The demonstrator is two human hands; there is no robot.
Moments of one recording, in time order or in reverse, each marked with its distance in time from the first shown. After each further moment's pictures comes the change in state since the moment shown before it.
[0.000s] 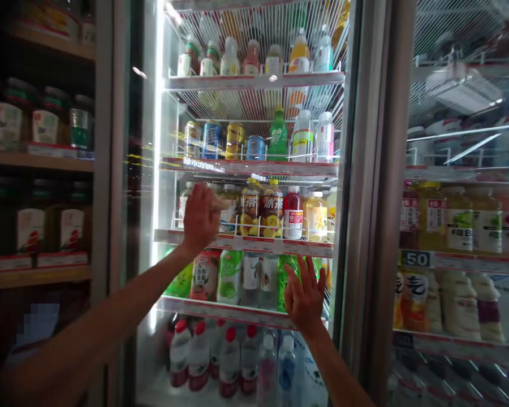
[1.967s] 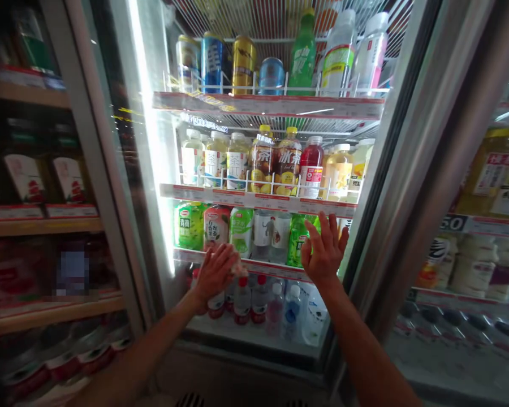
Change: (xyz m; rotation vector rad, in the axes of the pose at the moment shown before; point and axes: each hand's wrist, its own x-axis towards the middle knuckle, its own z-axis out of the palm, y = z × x) left_hand -0.228 0.039 -0.048 -0.150 -0.304 0.147; right_hand -0.004 0.003 0.004 -0.101 -0.026 0.001
